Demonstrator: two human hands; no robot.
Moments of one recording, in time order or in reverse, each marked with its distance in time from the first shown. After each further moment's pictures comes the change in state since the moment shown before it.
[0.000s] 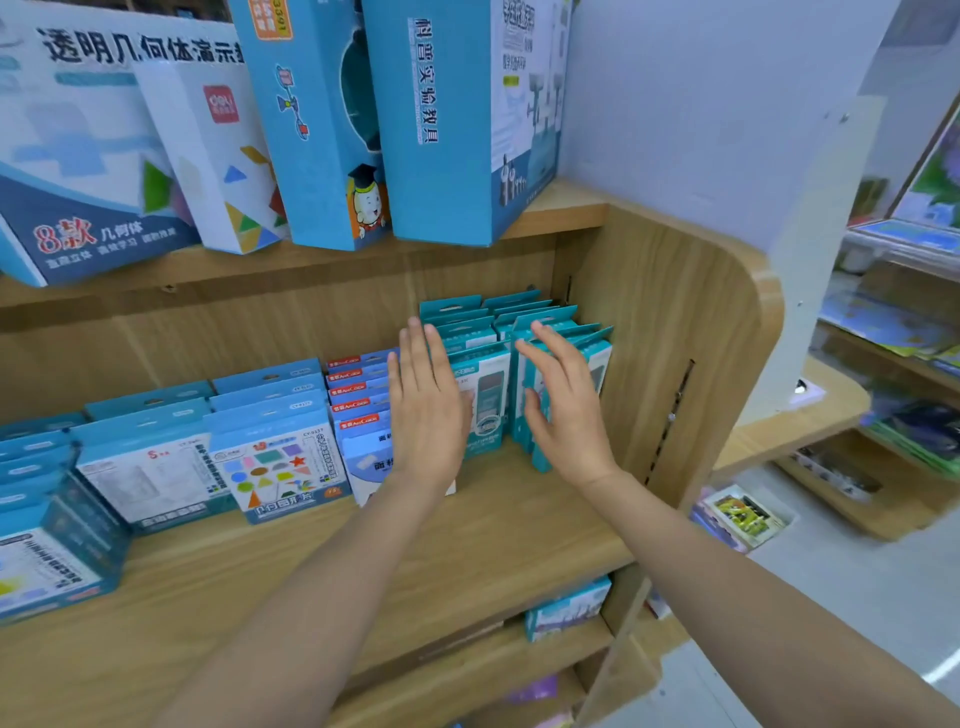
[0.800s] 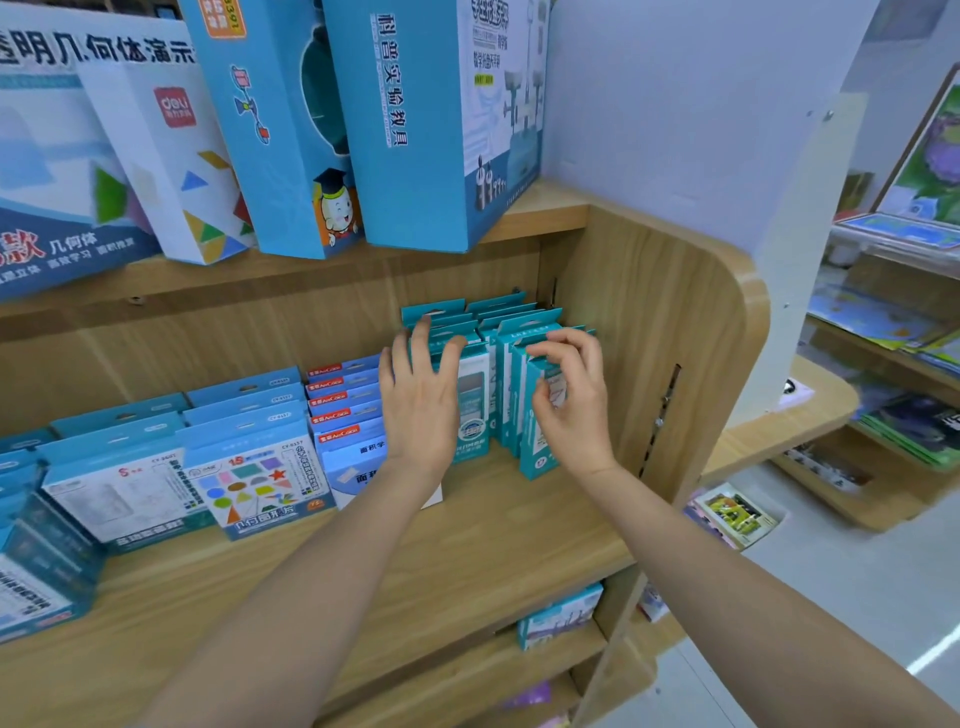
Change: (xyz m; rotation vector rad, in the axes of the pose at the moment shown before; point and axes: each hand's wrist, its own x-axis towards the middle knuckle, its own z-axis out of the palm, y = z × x) left_hand 0.021 0.007 0.006 0.069 0.091 0.081; right_hand 0.008 0.015 -0.004 0.231 0.157 0.157
